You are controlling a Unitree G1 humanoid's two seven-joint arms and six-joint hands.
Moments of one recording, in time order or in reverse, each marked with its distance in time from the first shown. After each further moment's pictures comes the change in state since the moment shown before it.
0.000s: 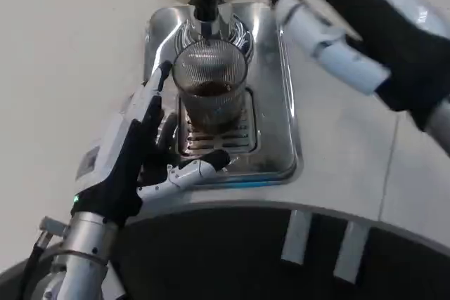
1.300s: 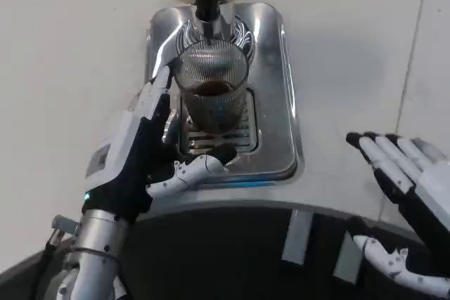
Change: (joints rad) left arm -0.032 -0.029 -0.025 0.050 0.039 0.000 0.064; right arm 0.889 -0.114 -0.192 0.118 -0.378 -0.762 -0.199
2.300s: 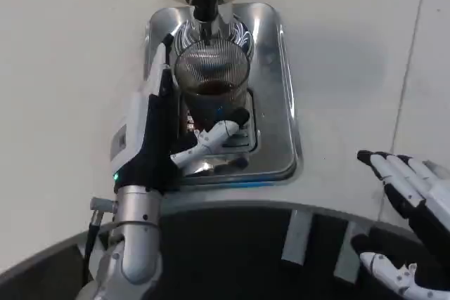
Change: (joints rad) left arm -0.227 -0.144 -0.014 0.318 -0.013 -0.007 0.231; right arm 0.049 0.091 -0.065 -0.101 0.003 0.043 0.186
